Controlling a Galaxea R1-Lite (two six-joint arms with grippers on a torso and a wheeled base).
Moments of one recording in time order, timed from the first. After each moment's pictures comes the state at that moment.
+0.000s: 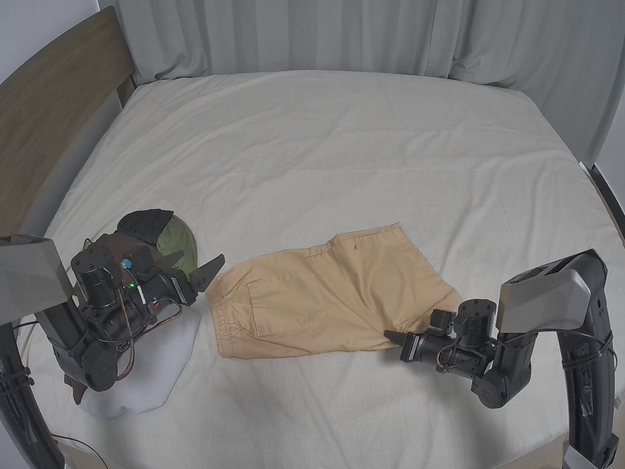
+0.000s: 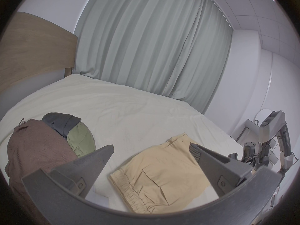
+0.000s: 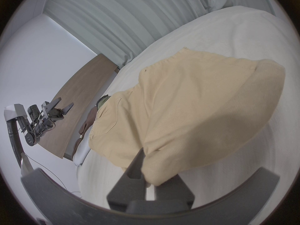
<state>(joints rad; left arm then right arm) -0.17 2.08 -0.46 -1.55 -0.29 -0.20 0.39 2.50 -0.58 -1.54 0.30 0.48</state>
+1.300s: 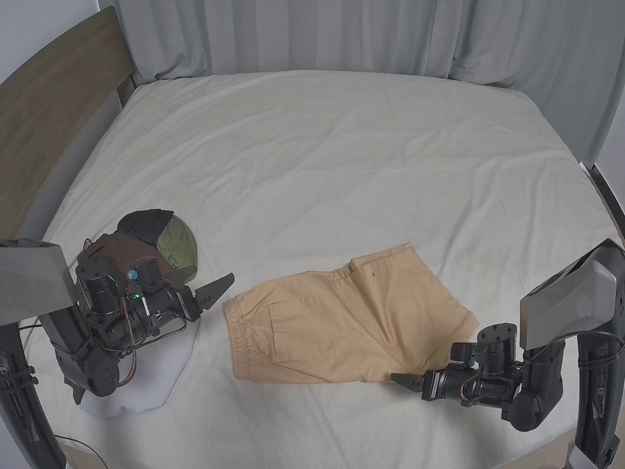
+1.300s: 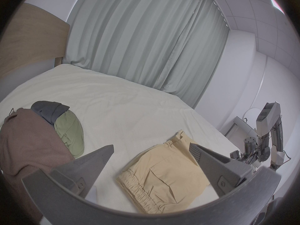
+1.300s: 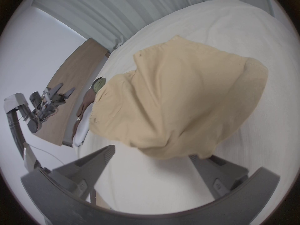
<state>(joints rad) -0.17 2.11 -0.43 -1.55 -0.41 -0.21 0.43 2.37 -0.23 -1.54 0.23 0.46</state>
